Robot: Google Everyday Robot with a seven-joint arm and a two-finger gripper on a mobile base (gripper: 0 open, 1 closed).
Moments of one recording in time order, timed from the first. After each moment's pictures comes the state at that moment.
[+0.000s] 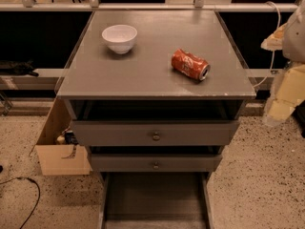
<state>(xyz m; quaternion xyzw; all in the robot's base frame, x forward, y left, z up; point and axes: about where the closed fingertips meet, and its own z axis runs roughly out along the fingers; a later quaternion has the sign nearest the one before) 0.438 -0.217 0.976 -0.60 0.78 -0.03 0.16</state>
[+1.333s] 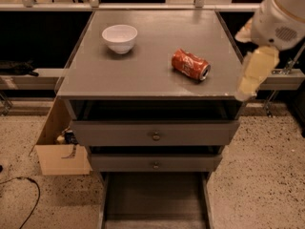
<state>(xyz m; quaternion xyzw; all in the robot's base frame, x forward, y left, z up) 0.510 -0.199 0.954 -0.61 0.77 0.01 0.17</state>
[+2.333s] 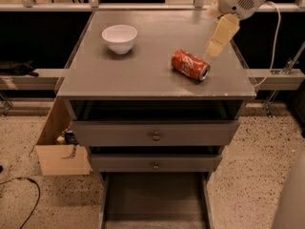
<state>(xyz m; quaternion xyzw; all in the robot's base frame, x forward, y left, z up) 0.623 -0.145 0.970 -0.63 0.74 0.07 0.23</state>
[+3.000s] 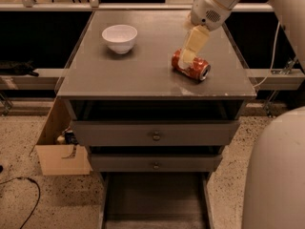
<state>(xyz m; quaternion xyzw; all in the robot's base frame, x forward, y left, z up) 0.654 -0.094 0.928 -0.64 0.73 0.11 0.22</state>
